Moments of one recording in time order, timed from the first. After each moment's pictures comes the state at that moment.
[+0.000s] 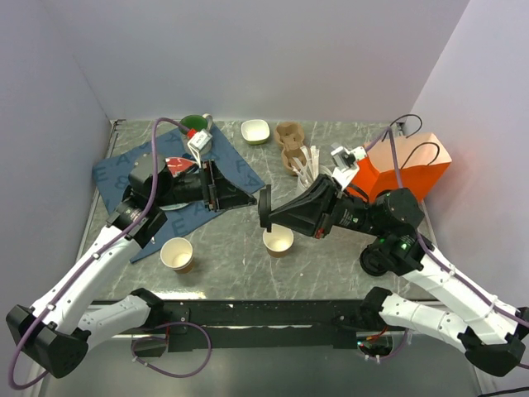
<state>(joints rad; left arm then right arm) -0.53 1.00 1.03 -0.01 0.84 -0.93 0.85 0.81 0.98 0.21 -0.56 0.87</state>
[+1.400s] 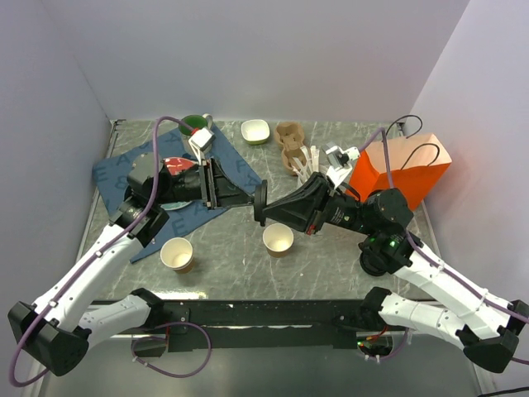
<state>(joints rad) -0.53 1.01 1.02 0.12 0.93 -1.12 0.86 0.86 0.93 0.31 -0.52 0.85</state>
